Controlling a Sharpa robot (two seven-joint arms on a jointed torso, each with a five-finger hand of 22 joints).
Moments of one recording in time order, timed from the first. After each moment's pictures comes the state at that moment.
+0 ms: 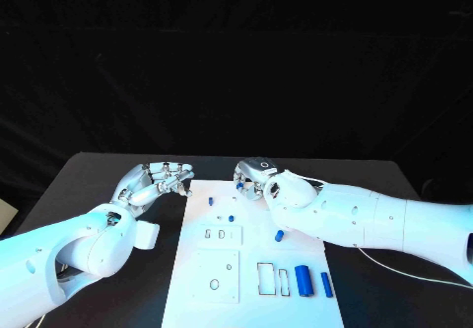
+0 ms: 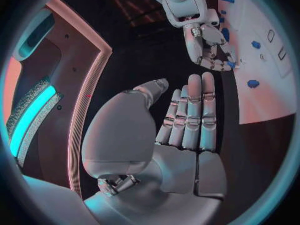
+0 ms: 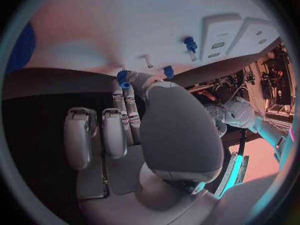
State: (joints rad) left arm 1.15 -0.91 -0.01 1.64 -0.16 -0.34 0.47; left_hand 1.35 -0.18 0.48 0.10 0.26 0.91 0.21 0.23 0.17 1.13 0.14 0.07 0.07 1.12 0.06 0.71 0.58 0.17 1.01 0.15 0.60 0.38; right arm 1.22 -0.55 -0.12 1.28 -1.68 -0.47 -0.34; right_hand 1.46 -0.23 0.56 0.14 0.19 1.10 0.12 0.27 0.38 1.27 0.08 0.06 0.11 1.47 -0.03 1.42 1.26 0.05 1.47 0.08 1.45 1.31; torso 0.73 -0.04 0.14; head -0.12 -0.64
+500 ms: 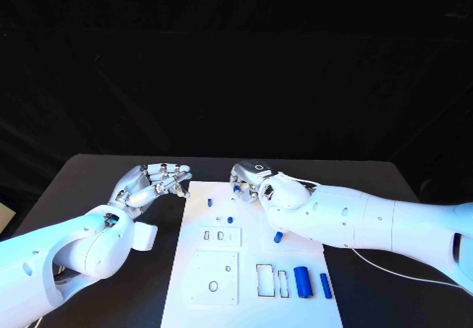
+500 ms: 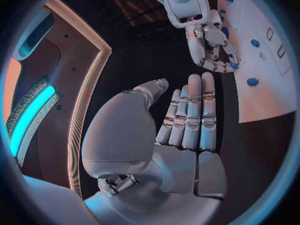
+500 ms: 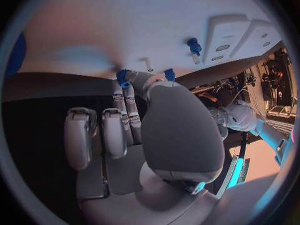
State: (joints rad) left arm 1.15 -0.91 -0.01 1.63 -0.16 -0.34 0.46; left_hand 1.35 -0.18 0.48 0.10 0.26 0.90 0.21 0.23 0.17 1.13 0.14 0.07 0.07 1.12 0.06 0.71 0.58 0.17 1.00 0.15 0.61 0.39; right arm 1.22 -0.51 -0.13 1.23 -1.68 -0.47 -0.34; right_hand 1.45 -0.24 0.58 0.12 0.19 1.09 0.12 0.27 0.39 1.27 0.08 0.06 0.11 1.47 -0.03 1.42 1.25 0.05 1.47 0.08 1.45 1.31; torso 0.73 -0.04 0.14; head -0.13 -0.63
